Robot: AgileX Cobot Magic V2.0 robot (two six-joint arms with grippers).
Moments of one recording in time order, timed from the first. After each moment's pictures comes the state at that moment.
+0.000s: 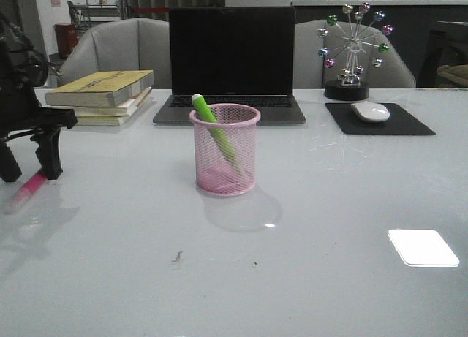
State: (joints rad) left arm -0.05 2.17 -1.66 -0.16 0.97 0.07; right arm -0.07 0.84 -0.66 0.05 0.48 -0.11
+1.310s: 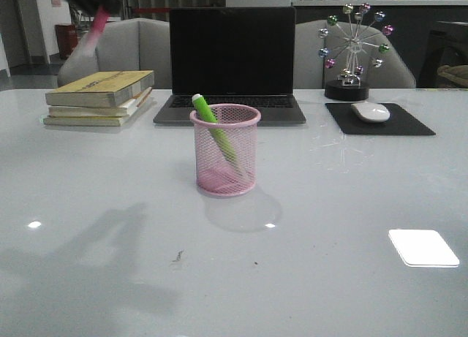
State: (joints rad) left arm -0.27 1.82 -1.70 -0.21 0.58 0.08; right arm -0.07 0.84 -0.66 0.05 0.50 -0.11
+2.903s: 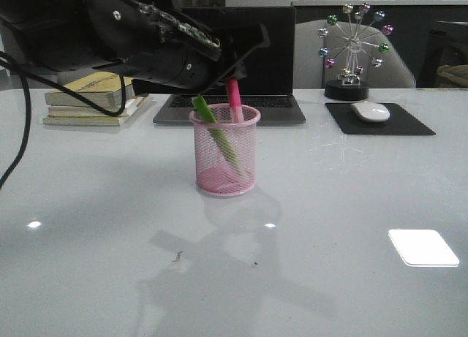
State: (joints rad) left arm -0.67 1.93 -1.17 -0.30 -0.42 -0.24; right arm -0.07 0.84 -0.66 0.05 0.52 -0.11
